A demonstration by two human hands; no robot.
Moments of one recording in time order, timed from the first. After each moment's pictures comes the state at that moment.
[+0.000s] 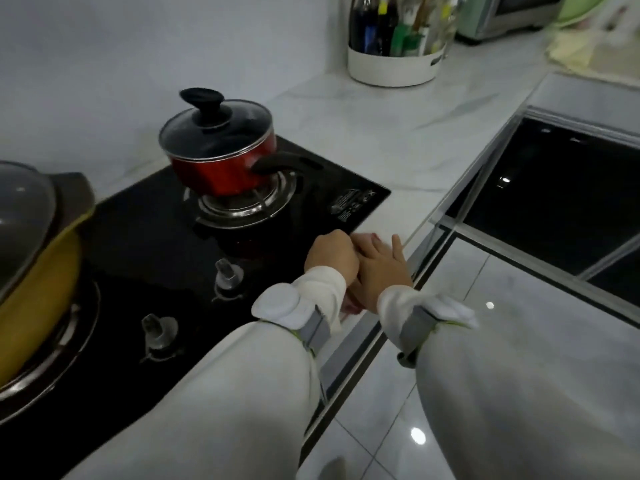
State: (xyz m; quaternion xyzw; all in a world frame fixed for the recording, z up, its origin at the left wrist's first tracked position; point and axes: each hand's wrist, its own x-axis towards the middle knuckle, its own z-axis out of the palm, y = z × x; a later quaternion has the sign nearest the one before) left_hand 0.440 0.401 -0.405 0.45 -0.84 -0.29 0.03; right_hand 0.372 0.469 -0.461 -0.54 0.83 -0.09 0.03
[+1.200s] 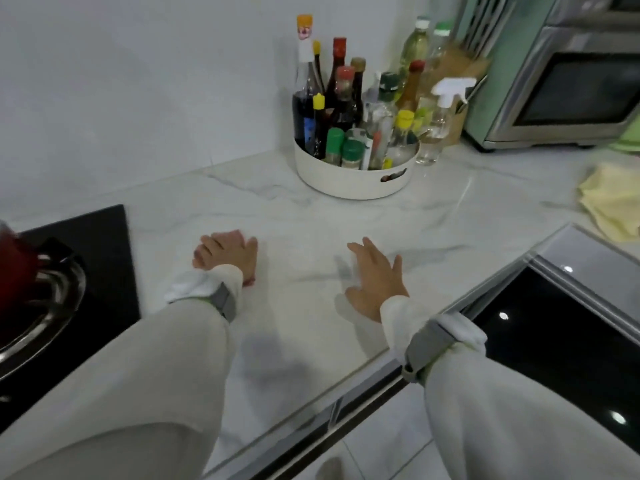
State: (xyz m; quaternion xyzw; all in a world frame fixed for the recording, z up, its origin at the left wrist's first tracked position) left_hand 0.071 0.192 -0.431 0.76 -0.61 -0.19 0.07; right_hand -0.120 0.329 -0.413 -0.60 0.77 -0.12 0.18
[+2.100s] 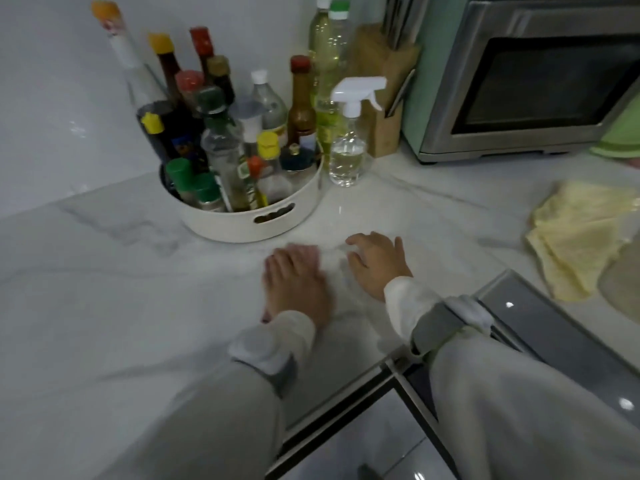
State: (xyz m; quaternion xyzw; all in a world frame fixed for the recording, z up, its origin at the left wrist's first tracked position) left_hand -0.270 0.227 -0.458 0.63 -0.77 -0.11 0.07; right_hand -0.404 0.257 -0.408 -0.59 0.78 -0.14 0.18
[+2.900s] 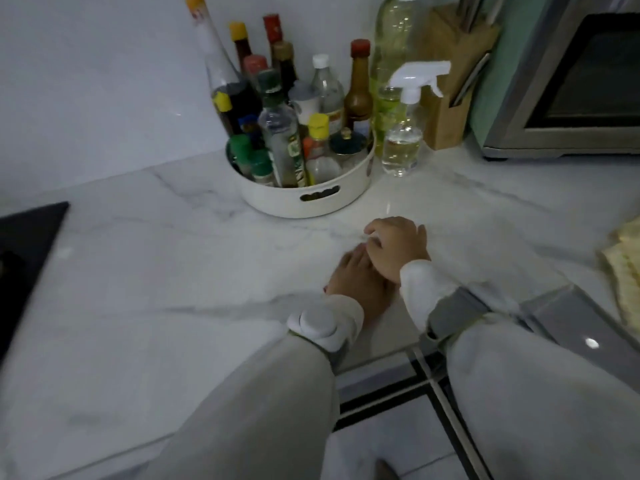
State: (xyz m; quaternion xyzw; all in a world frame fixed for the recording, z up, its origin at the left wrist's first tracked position) left_hand -0.311 0.250 -0.450 0.46 -0.89 -0.08 -0.02; right_hand -0.400 0.246 -0.402 -0.62 0.75 -0.15 0.16
